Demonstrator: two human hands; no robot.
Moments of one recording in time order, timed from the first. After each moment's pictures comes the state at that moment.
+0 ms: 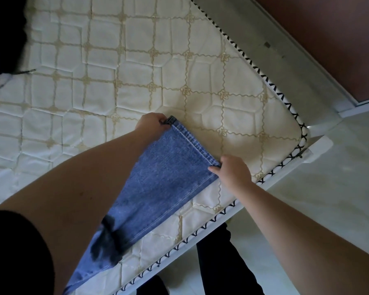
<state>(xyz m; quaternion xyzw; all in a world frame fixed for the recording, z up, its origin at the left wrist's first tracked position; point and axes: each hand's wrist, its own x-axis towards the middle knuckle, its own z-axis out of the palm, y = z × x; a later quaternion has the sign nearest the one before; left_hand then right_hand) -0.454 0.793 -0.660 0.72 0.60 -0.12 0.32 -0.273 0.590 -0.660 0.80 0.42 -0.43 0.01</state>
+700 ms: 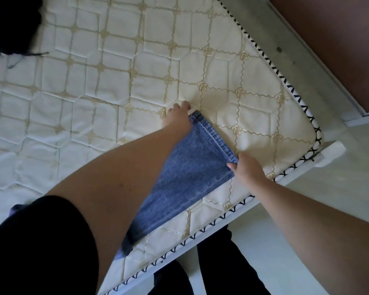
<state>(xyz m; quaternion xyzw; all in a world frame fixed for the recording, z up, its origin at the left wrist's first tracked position) -0.427 0.773 -0.670 0.76 0.58 -0.12 0.27 -0.268 0.588 -0.677 0.81 0.42 -0.41 0.05</state>
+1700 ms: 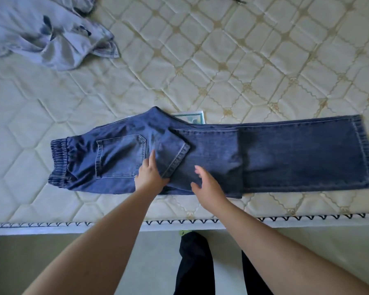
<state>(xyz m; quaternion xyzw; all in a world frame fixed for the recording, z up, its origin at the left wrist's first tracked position) -0.924 0.468 -0.630 0.42 0.84 -0.10 0.34 -0.732 0.478 -0.611 0.58 0.57 -0.58 -0.01</state>
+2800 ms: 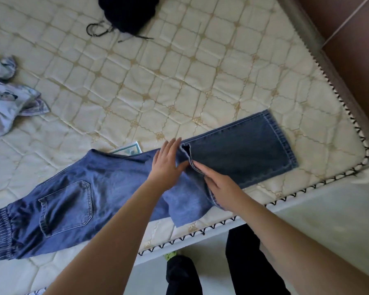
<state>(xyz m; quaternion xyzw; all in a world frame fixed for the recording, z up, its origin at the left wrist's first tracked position) -0.722 0.592 -0.566 0.68 0.64 0.03 0.36 -0.529 0.533 -0.568 0.53 0.57 -0.60 -0.16</state>
